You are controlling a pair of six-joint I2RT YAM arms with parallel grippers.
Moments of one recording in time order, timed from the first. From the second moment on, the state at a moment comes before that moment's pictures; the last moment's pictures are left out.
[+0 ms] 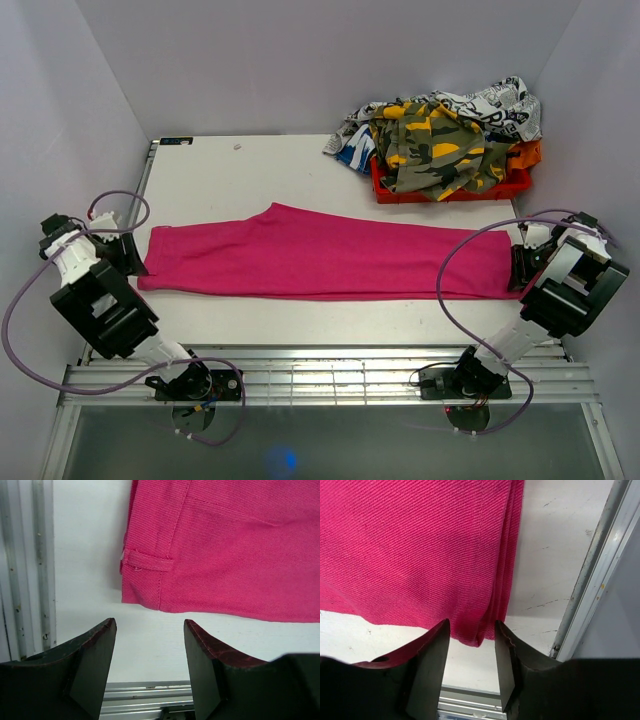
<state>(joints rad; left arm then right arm) 0.77 1.57 1.17 -0.88 0.39 0.51 -0.66 1.71 1.10 -0.86 -0.25 -0.69</state>
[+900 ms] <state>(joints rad) 0.77 1.82 1.17 -0.78 0.40 0.41 -0.67 1.70 1.10 -0.87 -0.20 -0.74</state>
